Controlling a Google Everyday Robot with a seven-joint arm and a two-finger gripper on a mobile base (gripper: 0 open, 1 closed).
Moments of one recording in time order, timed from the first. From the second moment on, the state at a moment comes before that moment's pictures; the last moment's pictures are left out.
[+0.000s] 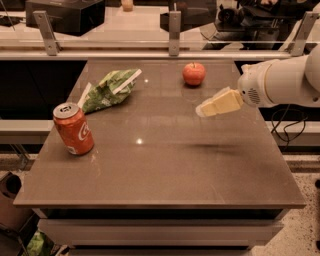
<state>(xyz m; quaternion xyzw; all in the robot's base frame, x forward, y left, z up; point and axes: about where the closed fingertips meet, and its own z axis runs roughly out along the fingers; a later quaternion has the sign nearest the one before) 0.589 -0.163 0.916 -0.36 0.80 0.07 0.47</state>
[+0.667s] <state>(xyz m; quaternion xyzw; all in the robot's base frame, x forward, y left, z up) 0.642 -0.147 0.893 -0.34 0.78 0.14 0.51</state>
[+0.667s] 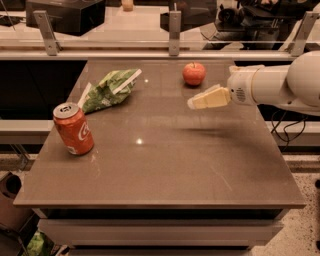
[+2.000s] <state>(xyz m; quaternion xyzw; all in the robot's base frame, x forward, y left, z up) 0.738 -0.136 0.879 -0.33 0.77 0.12 0.53</state>
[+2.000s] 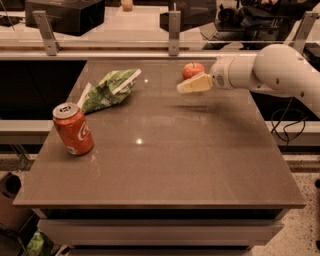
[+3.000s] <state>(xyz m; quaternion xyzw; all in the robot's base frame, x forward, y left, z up) 0.786 -0.125 0.862 -0.33 0.77 0.14 0.53</state>
